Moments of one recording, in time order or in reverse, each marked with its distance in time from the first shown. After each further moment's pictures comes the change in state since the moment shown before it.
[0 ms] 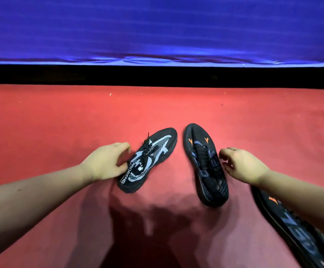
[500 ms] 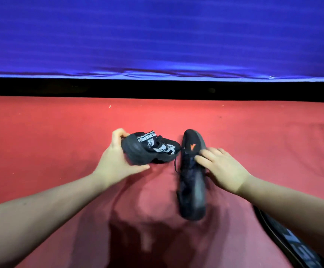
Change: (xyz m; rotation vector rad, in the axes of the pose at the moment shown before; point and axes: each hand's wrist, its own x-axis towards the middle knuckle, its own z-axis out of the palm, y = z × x) left_hand 0.024 0.041 -0.014 -0.580 0.416 -0.213; right_hand 0.032 -0.029 -0.006 -0.363 0.153 -0.304
